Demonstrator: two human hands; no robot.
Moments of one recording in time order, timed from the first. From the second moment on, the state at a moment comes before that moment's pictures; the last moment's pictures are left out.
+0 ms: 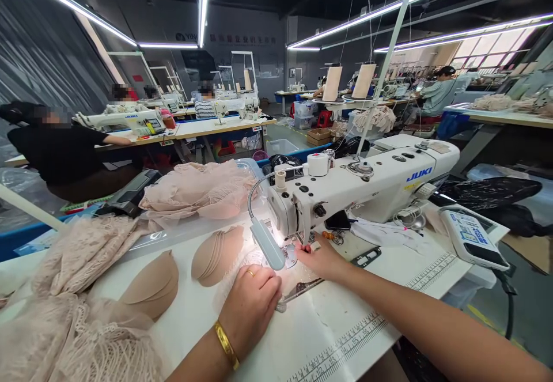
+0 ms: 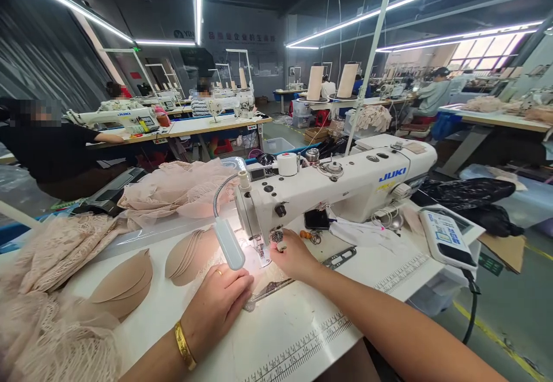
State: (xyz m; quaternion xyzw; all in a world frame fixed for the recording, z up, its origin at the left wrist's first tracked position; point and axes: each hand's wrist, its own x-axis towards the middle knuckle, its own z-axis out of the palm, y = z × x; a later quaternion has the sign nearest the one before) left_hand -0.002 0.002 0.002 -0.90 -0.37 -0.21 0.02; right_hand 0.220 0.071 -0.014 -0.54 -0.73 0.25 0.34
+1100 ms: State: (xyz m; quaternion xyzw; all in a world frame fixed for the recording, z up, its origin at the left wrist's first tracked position) left_hand 0.009 0.001 -0.008 -0.90 -0.39 -0.19 0.09; right_hand 0.241 0.047 -0.018 -0.26 -0.94 0.10 0.20
